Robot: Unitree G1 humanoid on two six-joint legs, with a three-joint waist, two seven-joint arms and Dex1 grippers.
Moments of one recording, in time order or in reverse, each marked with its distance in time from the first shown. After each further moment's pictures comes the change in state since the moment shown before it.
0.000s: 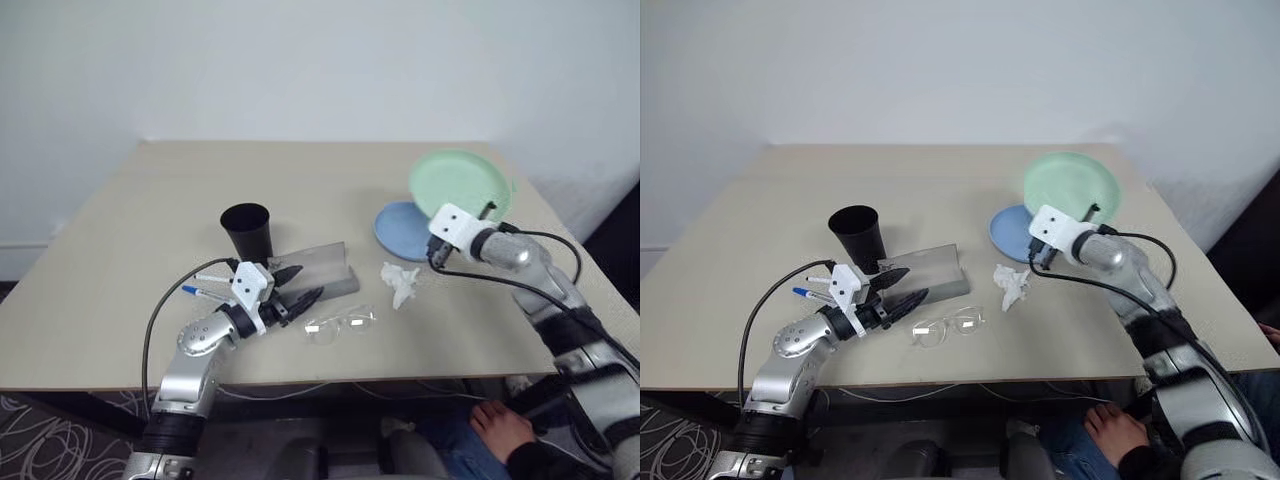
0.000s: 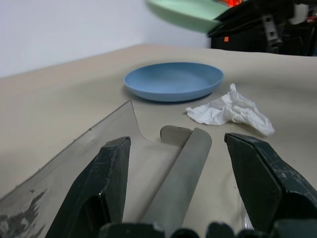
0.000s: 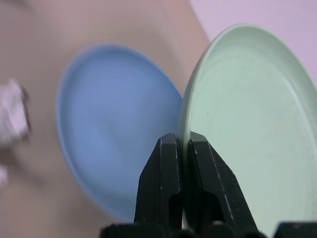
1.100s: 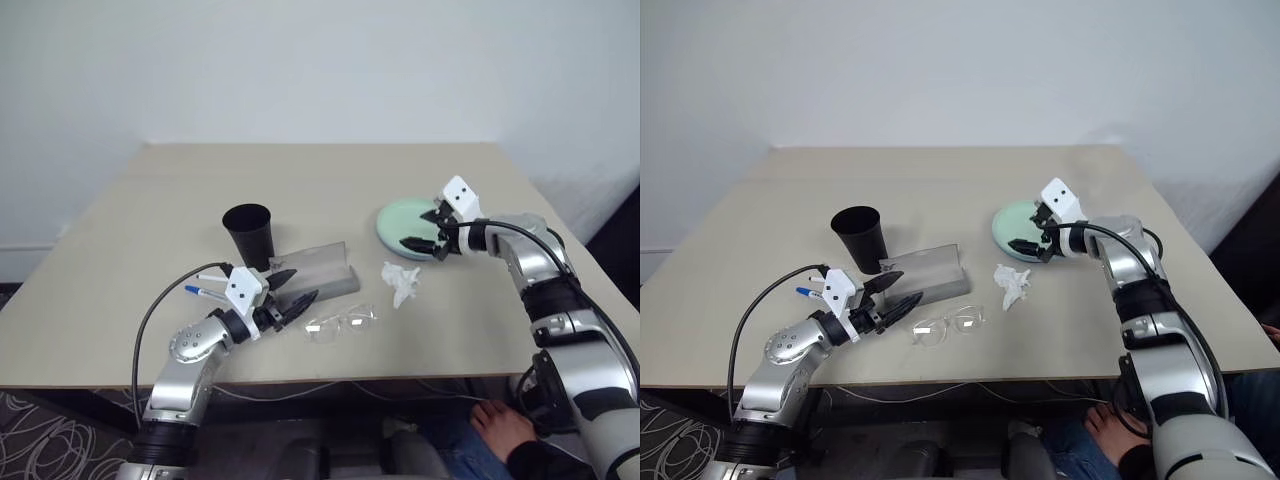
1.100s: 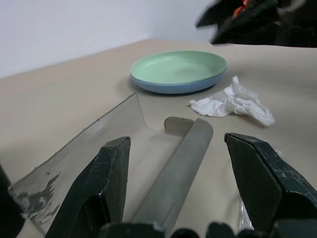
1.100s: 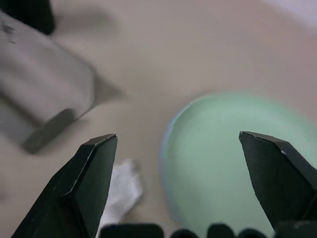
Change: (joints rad) left arm 0.047 0.025 0.009 -0.044 0.000 0.005 0.019; right arm -0.038 0.093 -0.250 0.007 0.286 0.460 0.426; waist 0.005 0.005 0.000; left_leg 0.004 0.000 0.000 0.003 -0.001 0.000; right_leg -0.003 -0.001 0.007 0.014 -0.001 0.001
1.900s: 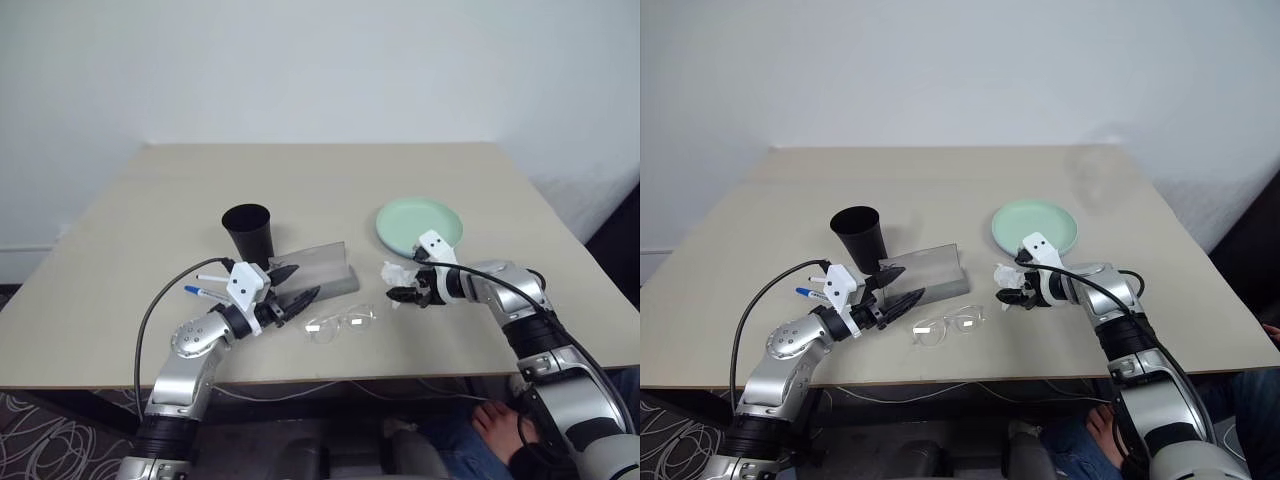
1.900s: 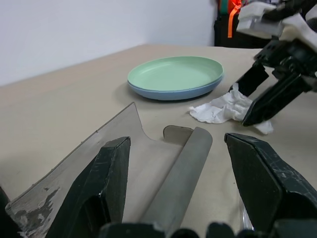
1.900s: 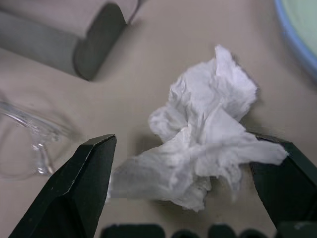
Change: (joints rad) left arm -0.022 -0.002 -0.001 0.006 0.000 0.000 -0.004; right arm 0.136 0.058 0.118 -0.144 0.030 0.306 -0.141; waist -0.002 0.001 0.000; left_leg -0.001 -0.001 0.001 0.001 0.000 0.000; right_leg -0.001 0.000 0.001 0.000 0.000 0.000
